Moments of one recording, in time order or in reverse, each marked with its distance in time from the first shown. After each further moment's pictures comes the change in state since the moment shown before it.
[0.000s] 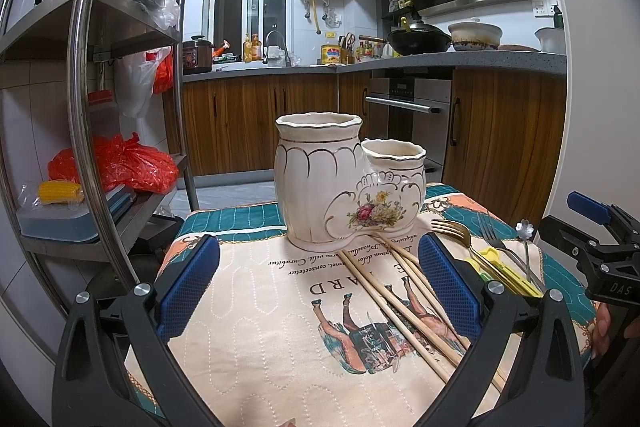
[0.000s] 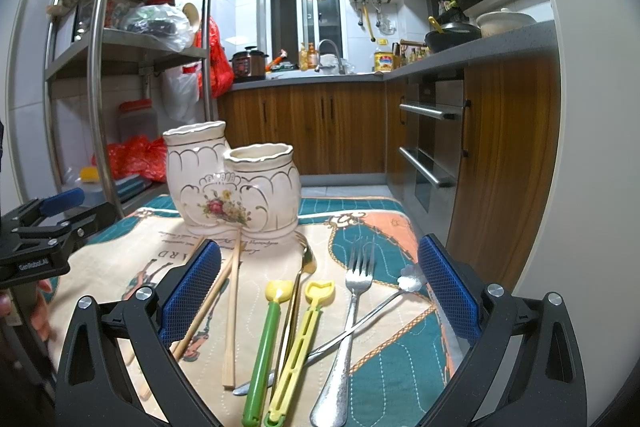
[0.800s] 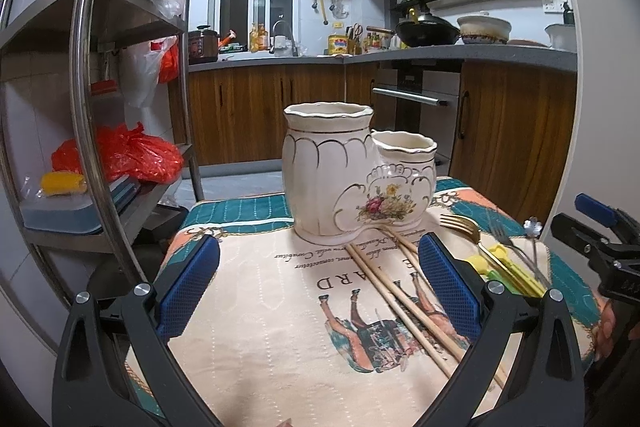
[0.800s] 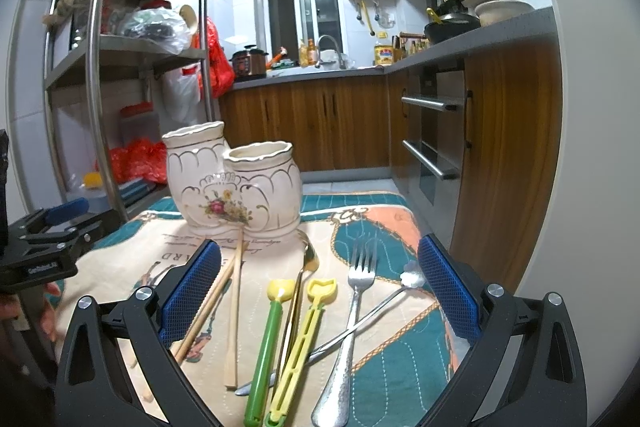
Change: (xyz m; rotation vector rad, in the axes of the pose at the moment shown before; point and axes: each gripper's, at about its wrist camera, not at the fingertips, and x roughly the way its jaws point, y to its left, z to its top) left arm 0.009 0.000 -0.002 -0.006 0.045 0.027; right arm 0.002 0.004 0.002 0.014 0.006 0.004
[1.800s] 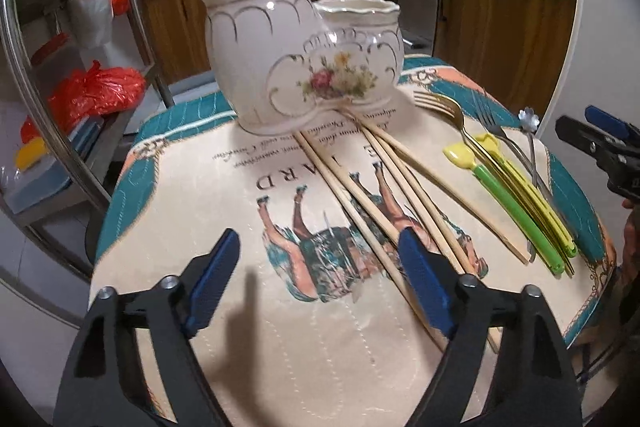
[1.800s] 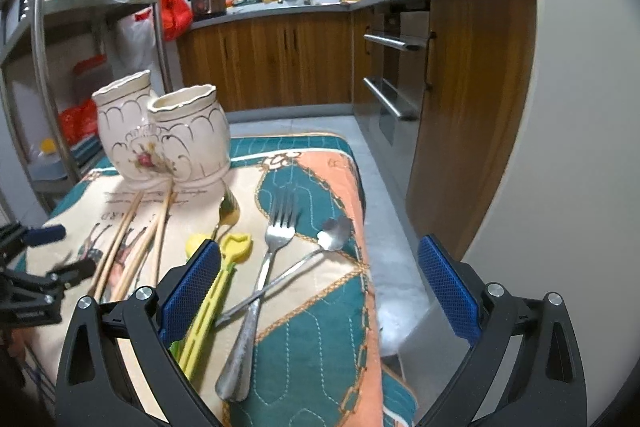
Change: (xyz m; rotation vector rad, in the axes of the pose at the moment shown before) left arm 0.037 -0.041 -0.017 0.097 0.445 -0.044; right arm -0.031 0.047 -0.027 0.017 0.255 -0.145
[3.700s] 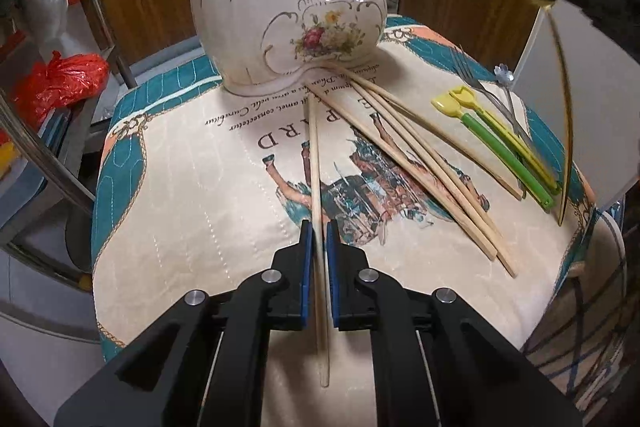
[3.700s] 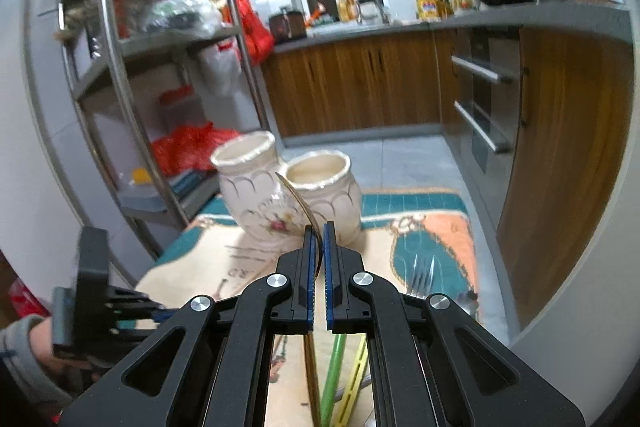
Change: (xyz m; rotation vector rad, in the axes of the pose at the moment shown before) left arm -0.002 0.031 -0.007 0.087 0.119 -0.148; right arm -0.062 0.089 0.067 0.059 -0.046 0.335
